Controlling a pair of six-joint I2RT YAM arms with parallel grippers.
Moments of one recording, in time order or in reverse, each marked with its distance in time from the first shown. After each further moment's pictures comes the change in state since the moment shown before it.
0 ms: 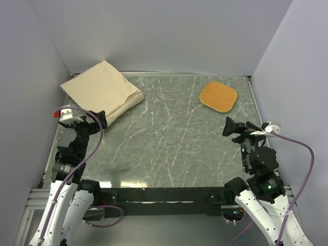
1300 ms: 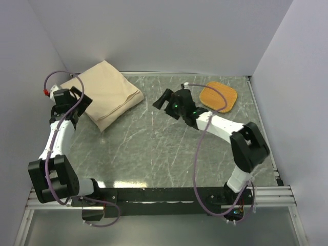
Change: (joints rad) left arm 0.364 0.819 0.356 -0.059 0.131 -0.288; right arm 0.139 1.410 0.499 0.323 -0.535 0.693
